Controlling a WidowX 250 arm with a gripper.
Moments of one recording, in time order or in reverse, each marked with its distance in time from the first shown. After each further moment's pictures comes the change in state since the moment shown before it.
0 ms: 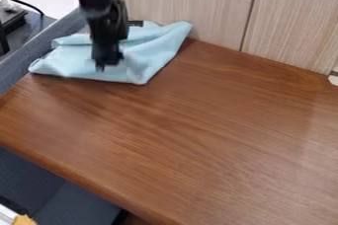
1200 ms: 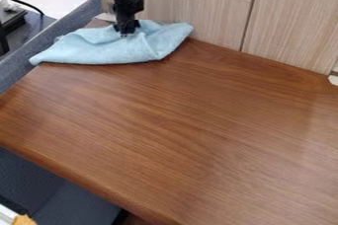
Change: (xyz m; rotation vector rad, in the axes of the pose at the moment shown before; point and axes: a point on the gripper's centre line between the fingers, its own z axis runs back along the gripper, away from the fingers) arm 0.006 0.112 -0.066 0.088 0.011 0.063
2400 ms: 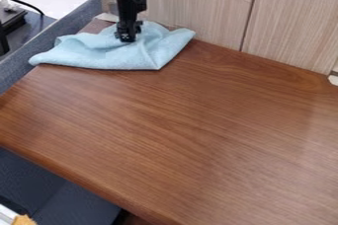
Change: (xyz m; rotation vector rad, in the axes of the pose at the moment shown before) arm 0.005 -0.004 0.018 0.031 0.013 -0.017
